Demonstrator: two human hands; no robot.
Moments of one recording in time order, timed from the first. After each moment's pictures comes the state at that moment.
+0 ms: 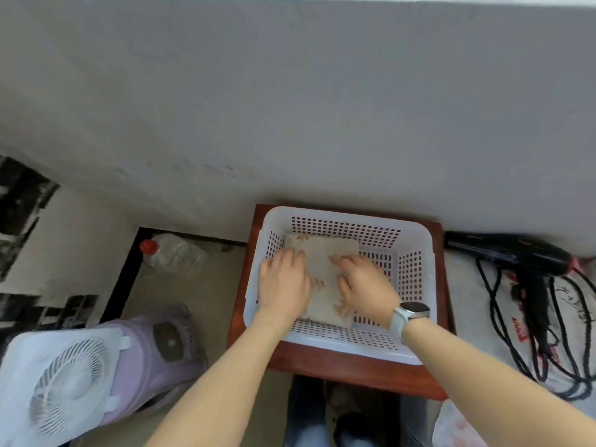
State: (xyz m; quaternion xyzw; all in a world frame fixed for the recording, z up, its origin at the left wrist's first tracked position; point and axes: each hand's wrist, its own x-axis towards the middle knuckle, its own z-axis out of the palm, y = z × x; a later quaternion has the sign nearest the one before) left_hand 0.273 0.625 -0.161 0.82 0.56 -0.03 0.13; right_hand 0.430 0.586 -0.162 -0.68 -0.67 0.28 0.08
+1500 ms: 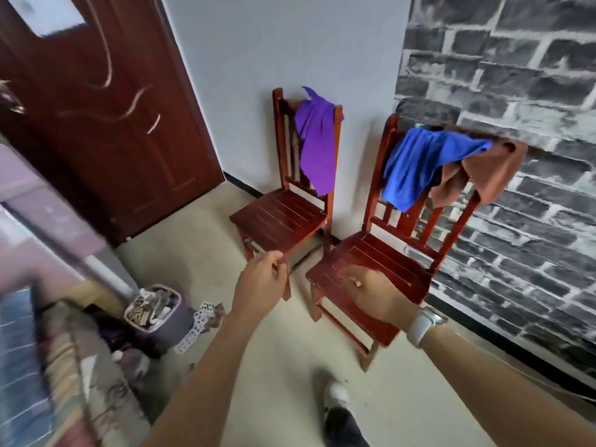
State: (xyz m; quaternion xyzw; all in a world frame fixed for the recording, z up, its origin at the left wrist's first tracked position) left_hand -0.262 -0.396 0.036 -0.14 0.94 0.29 -0.14; right_hand -0.315 -0.190 0.034 0.22 -0.91 0.31 -0.14
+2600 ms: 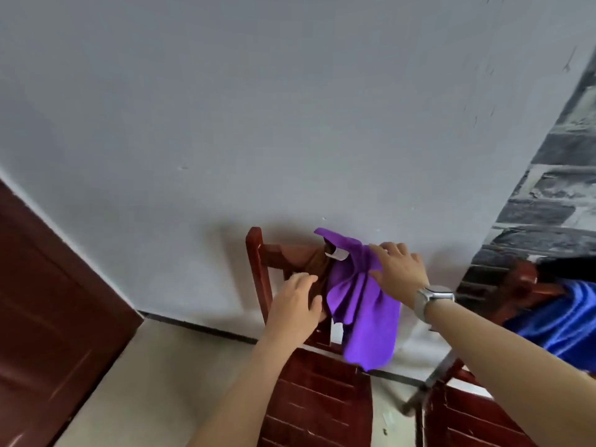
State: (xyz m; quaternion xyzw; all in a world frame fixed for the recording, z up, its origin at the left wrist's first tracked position) left_hand -0.953 -0.654 0.039 0.19 0.94 0.29 -0.02; right_hand -0.963 -0.435 0.054 -0.06 -1.00 0.07 0.01
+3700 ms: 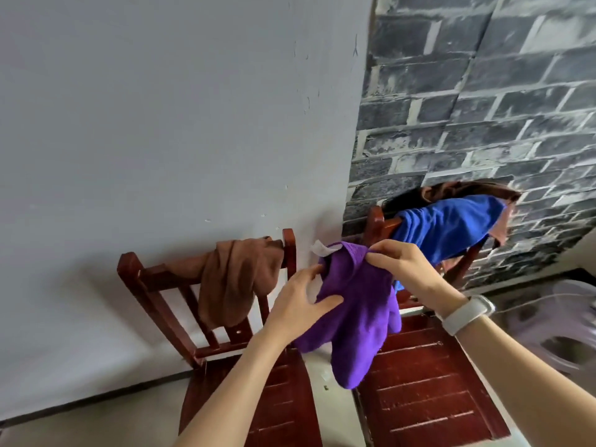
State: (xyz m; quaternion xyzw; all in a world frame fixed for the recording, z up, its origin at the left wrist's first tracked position) left_hand -0.897 -0.543 0.043 0.40 0.78 0.44 0.17; right_hand -0.788 -0.374 0.102 -0.26 -0.79 0.54 0.17
